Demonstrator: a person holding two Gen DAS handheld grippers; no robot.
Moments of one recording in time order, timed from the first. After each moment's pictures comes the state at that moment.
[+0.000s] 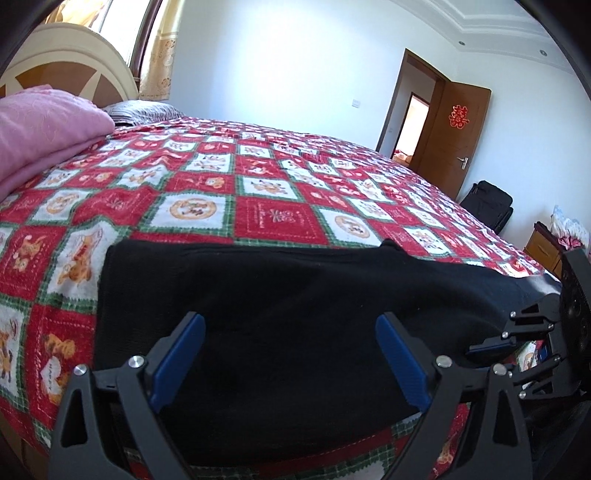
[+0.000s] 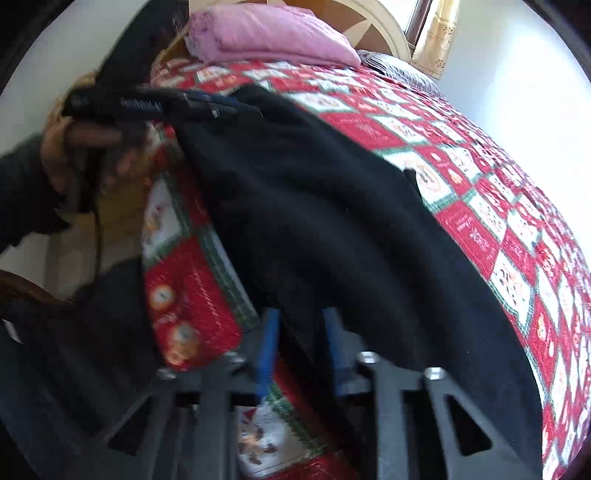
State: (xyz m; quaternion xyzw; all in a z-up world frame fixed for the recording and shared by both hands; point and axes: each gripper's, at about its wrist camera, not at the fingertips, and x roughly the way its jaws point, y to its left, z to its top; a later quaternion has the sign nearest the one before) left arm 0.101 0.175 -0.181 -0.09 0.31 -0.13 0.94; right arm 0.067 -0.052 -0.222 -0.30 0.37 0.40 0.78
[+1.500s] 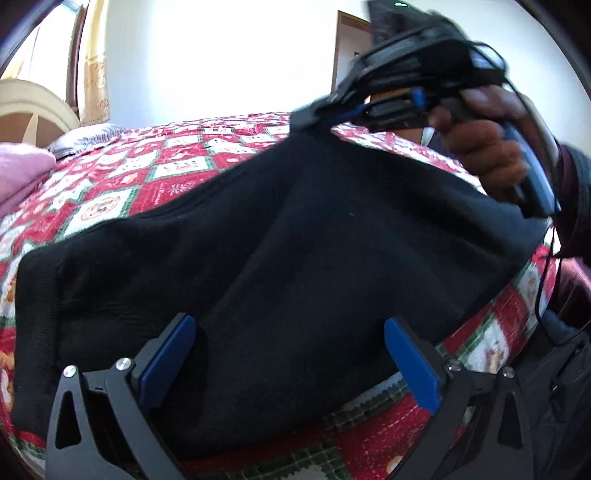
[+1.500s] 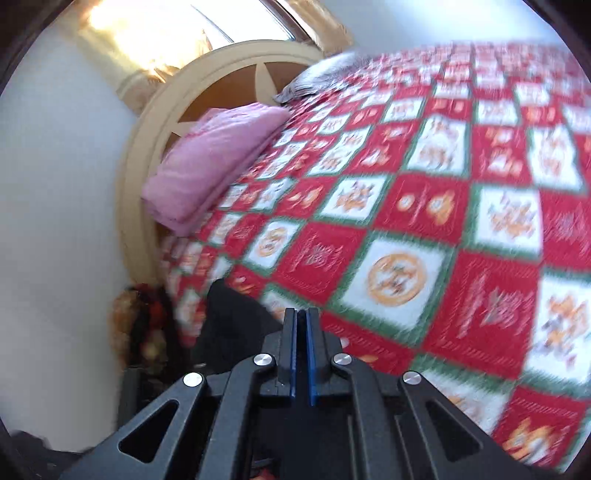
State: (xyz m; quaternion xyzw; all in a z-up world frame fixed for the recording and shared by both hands) left arm 0.084 0.093 -0.205 0.04 0.32 -0.19 0.93; right arm 0.255 -0.049 -0.163 0.06 0.46 0.39 0.79
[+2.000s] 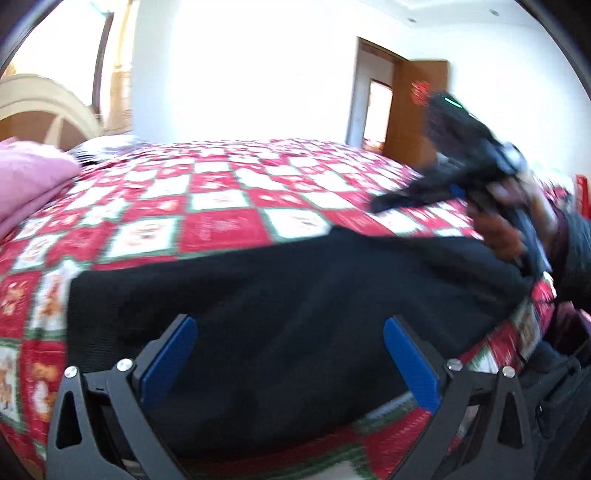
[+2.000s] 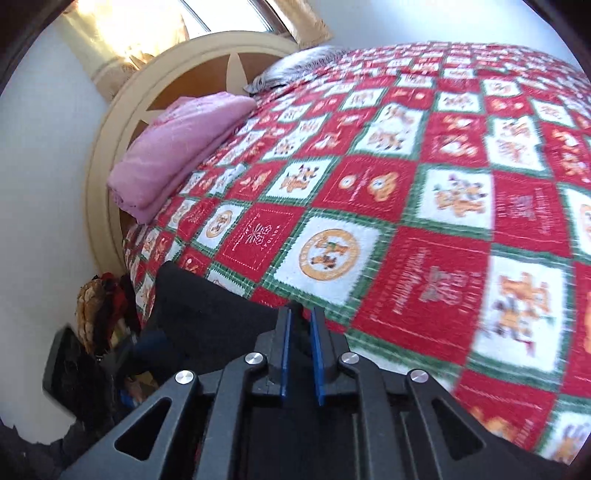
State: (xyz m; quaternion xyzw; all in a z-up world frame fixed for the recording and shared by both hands) left arm 0.084 0.138 -0.174 -0.02 0.28 -0.16 0.95; right arm 0.249 -0.096 -0.173 0.06 0.46 0.39 0.79
